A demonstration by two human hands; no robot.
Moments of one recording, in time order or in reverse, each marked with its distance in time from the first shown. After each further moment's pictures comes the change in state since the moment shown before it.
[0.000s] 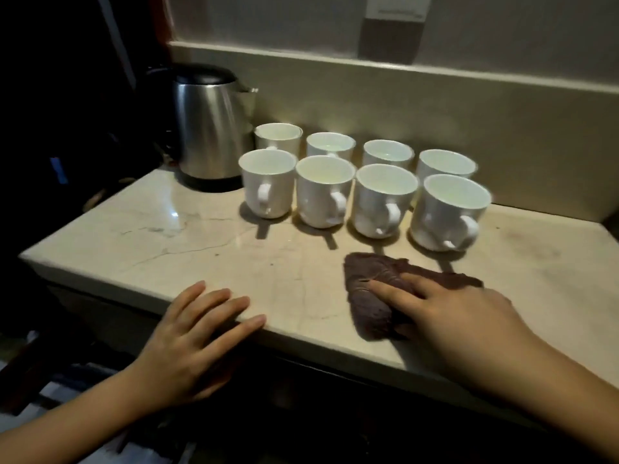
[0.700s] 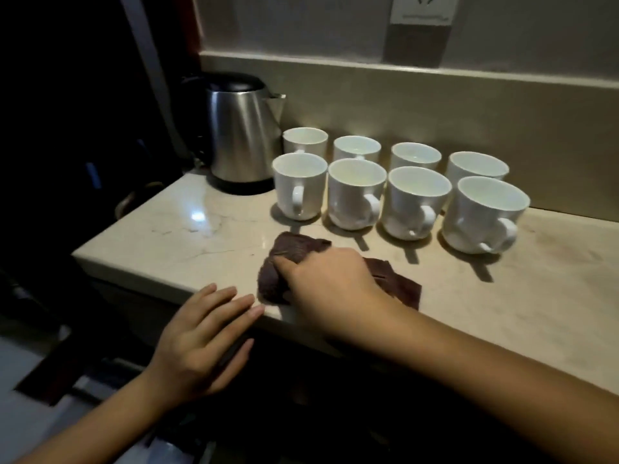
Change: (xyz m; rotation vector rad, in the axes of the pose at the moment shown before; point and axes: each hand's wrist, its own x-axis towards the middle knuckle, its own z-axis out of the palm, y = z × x) left_hand -0.007 -0.006 -0.015 0.019 0.110 -0.108; right_hand 0.105 -0.113 -0.048 0.067 0.082 -0.116
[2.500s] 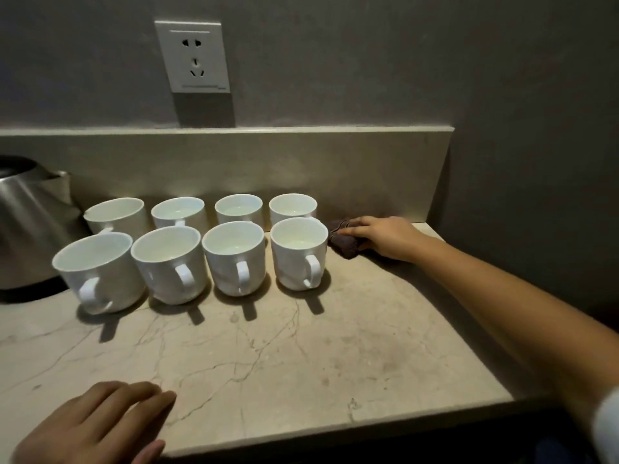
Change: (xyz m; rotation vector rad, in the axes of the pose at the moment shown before) left_hand 0.092 0.022 0.042 -0.106 -0.296 0.035; right_hand -0.124 0.355 0.076 -0.104 -0.053 0.412
